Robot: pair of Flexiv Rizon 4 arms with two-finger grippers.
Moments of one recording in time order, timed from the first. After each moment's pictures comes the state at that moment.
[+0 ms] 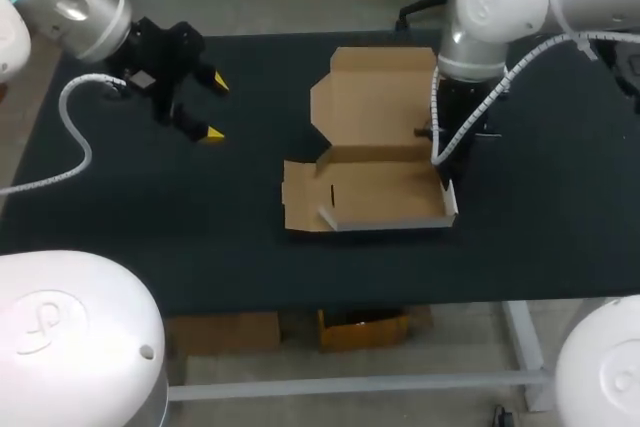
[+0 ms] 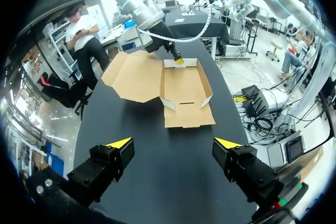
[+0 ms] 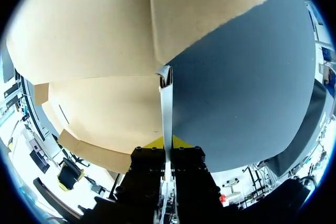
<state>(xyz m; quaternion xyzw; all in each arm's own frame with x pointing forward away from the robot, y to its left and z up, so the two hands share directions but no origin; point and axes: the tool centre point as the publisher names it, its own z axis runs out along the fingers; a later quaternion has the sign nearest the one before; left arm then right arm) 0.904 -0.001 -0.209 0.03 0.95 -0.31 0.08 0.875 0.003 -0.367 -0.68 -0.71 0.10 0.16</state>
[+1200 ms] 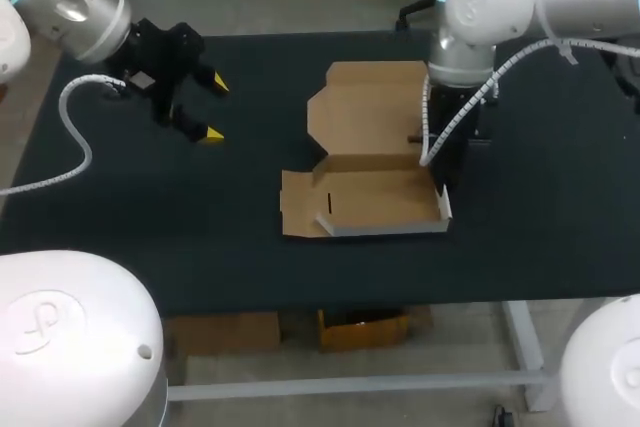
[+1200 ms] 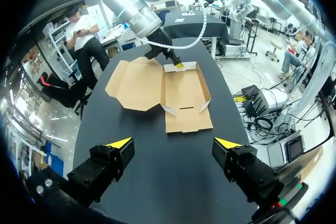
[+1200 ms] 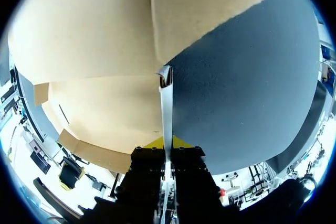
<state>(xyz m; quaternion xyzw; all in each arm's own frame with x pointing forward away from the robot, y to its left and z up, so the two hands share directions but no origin) 0.905 -0.001 -0.211 0.03 0.95 -0.31 0.07 0.880 0.009 -0.388 -0.68 -0.70 0.12 0.17</state>
